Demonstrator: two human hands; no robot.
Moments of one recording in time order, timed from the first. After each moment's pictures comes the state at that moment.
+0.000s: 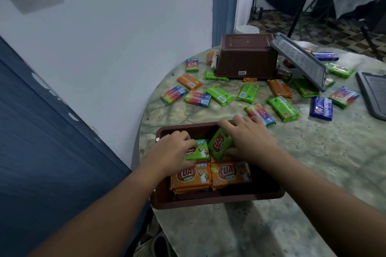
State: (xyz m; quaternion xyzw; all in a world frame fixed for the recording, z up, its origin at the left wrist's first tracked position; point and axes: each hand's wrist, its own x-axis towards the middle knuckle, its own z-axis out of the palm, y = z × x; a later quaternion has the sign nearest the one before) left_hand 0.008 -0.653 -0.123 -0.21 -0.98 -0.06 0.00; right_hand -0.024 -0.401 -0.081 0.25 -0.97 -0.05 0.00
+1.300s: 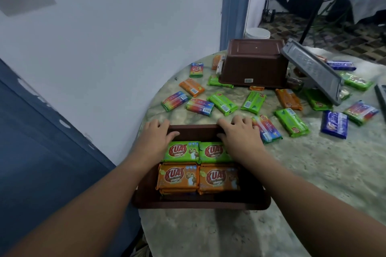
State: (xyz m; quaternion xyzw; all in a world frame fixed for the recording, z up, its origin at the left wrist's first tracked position) left_hand -0.049 -0.681 -0.121 0.04 -0.99 -0.12 0.01; right_hand -0.083 -0.426 -0.106 0.14 -0.99 0.07 -0.03
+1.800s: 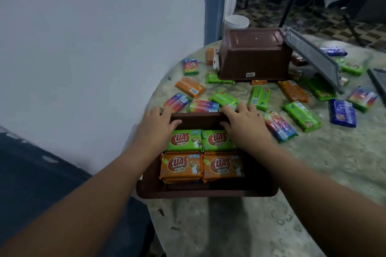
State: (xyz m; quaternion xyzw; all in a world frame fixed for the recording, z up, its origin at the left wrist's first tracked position) left_hand -0.135 -0.731 -0.120 -0.04 -0.99 -0.11 0.04; right_hand -0.133 -0.478 -0.104 0.07 -1.00 0.06 -0.03
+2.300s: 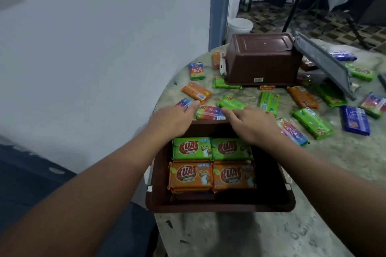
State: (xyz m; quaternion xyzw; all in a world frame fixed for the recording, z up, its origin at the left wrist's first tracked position) left_hand -0.178 -0.711 -0.077 0.01 -0.98 -0.13 -0.12; right_hand -0.155 -0.489 -0.077 0.03 -0.99 0.14 -0.08
